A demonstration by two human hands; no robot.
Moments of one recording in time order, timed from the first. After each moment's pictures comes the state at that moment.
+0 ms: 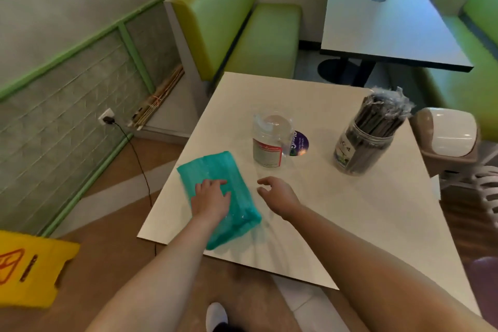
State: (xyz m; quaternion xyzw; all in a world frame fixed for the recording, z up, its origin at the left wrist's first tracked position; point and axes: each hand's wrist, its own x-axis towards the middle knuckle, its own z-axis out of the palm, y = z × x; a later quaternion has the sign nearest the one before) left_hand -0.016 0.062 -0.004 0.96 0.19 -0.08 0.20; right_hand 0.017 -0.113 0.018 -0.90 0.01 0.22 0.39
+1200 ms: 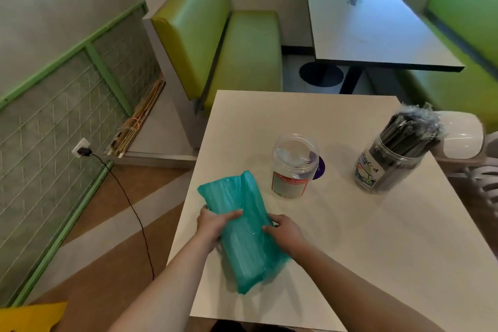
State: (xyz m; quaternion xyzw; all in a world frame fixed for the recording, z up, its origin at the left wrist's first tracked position) left_hand 0.069 0.146 -0.030 0.67 0.35 -0.17 0.64; right_hand 0.047 -0.042 -0.011 -0.82 0.16 0.29 0.46
